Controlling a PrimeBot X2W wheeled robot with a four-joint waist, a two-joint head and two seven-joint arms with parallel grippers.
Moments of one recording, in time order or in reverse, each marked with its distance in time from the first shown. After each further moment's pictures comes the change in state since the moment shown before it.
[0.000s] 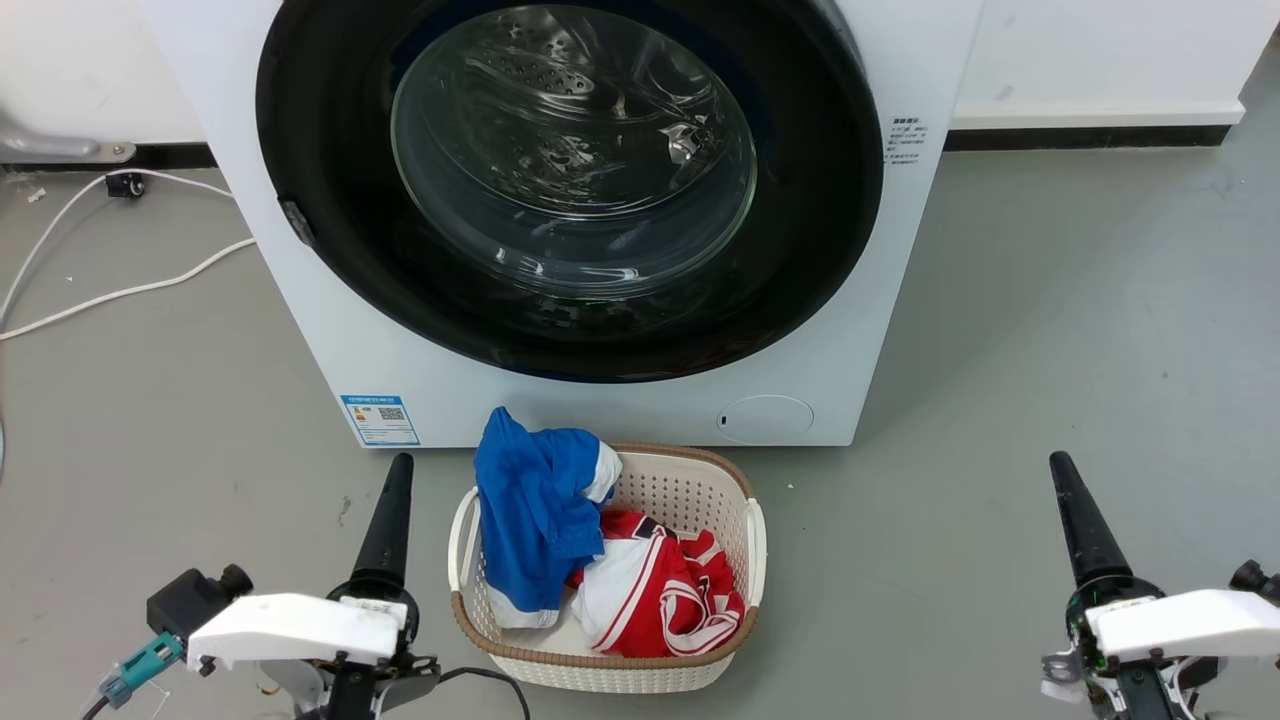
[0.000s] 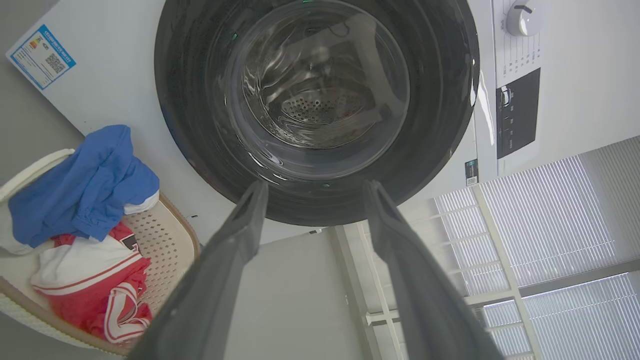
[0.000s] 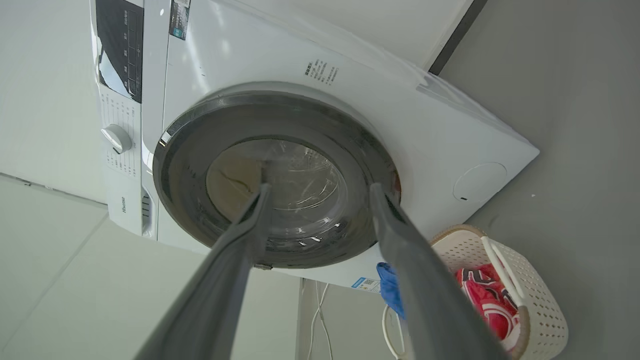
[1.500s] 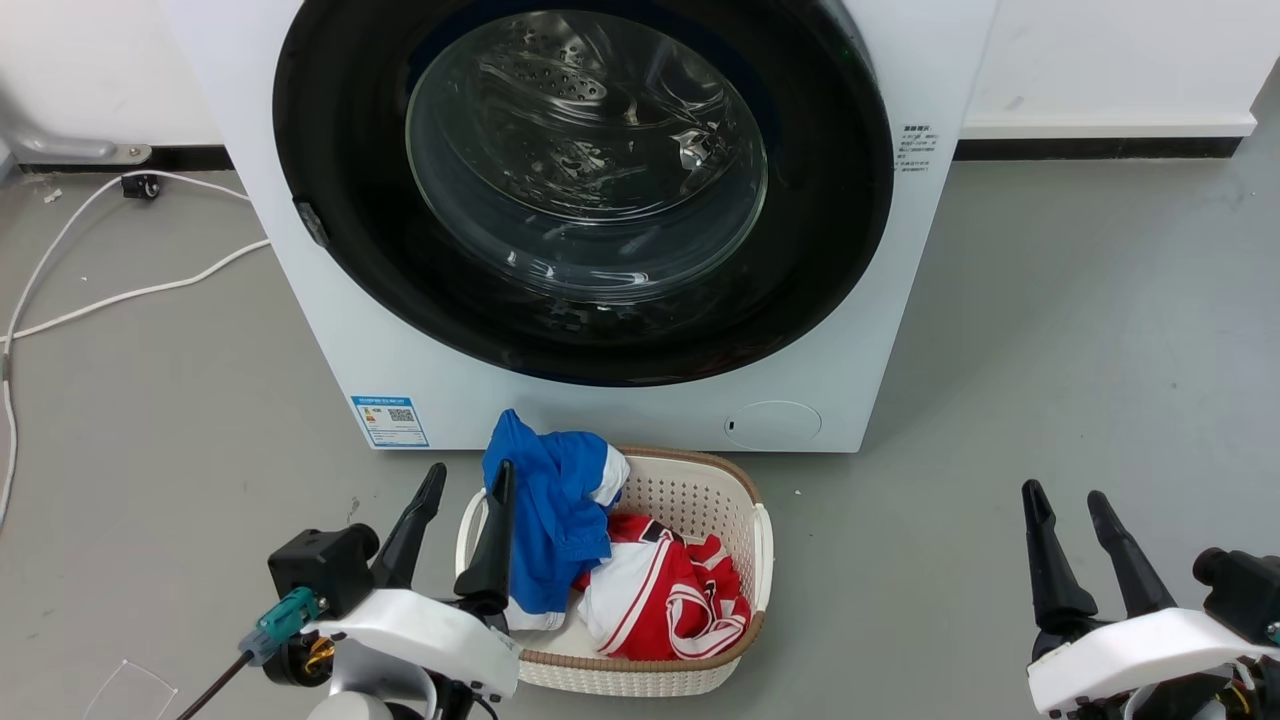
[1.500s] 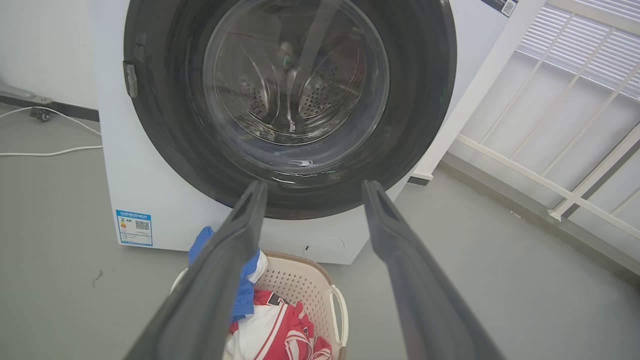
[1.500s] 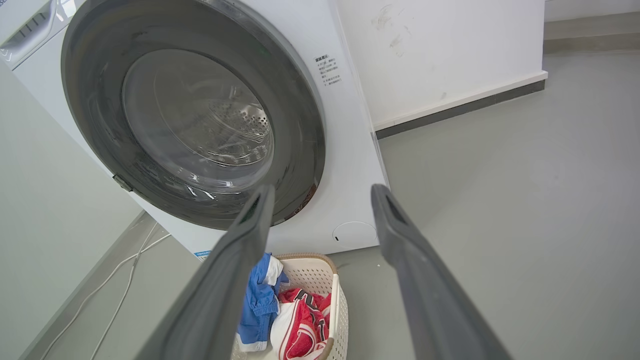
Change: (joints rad) left arm -0.016 0.092 -0.238 -0.043 0.732 0.090 -0.144; right arm 0.078 0.012 -0.003 -0.116 -0.828 0.000 -0.051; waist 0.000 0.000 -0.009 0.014
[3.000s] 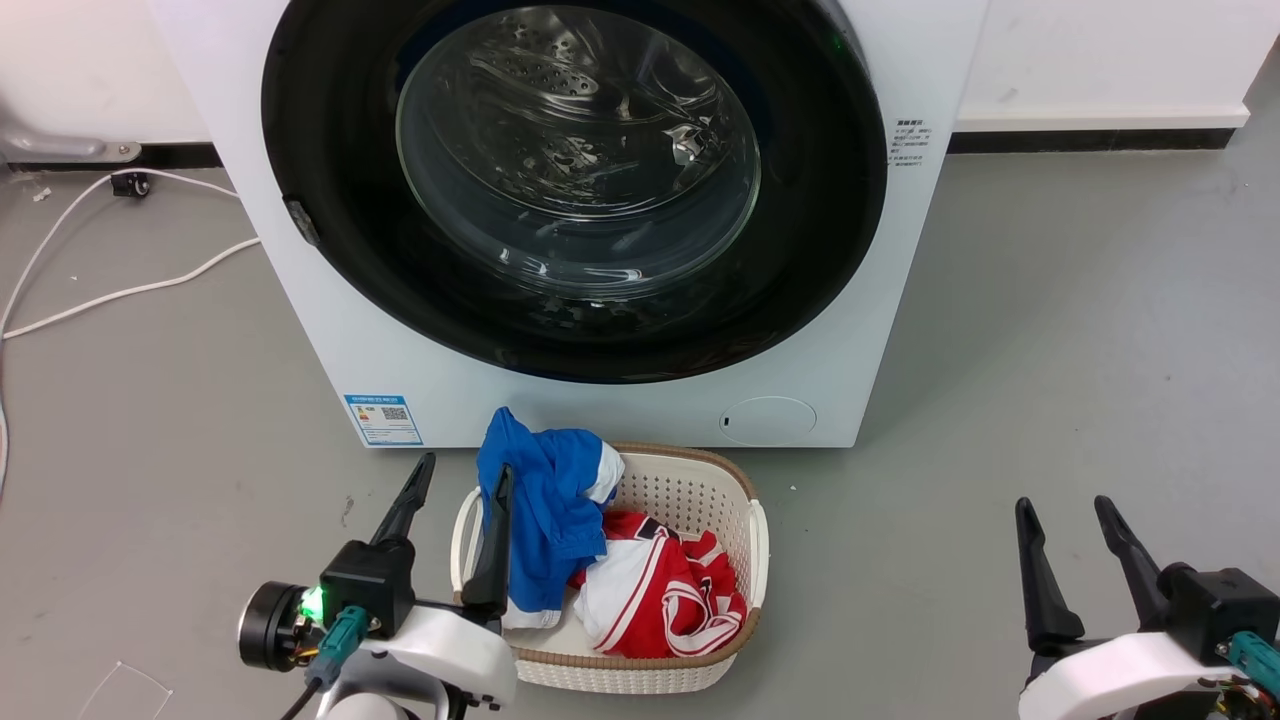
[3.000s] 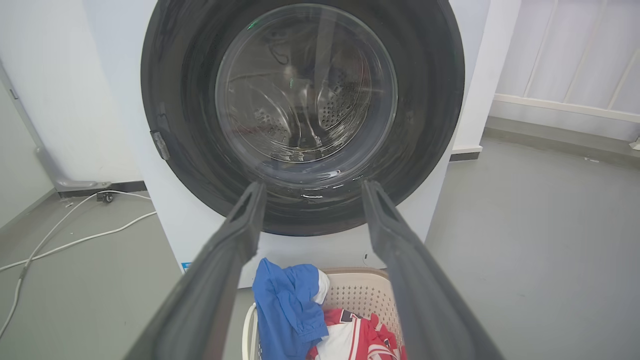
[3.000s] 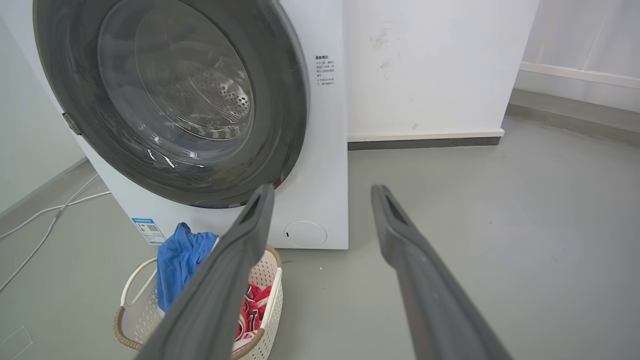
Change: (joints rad) left arm -0.014 -0.002 0.010 0.060 0.344 0.045 -0.098; right arm 0.037 0.006 -0.002 -0.033 -0.308 0.000 -0.043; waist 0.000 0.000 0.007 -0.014
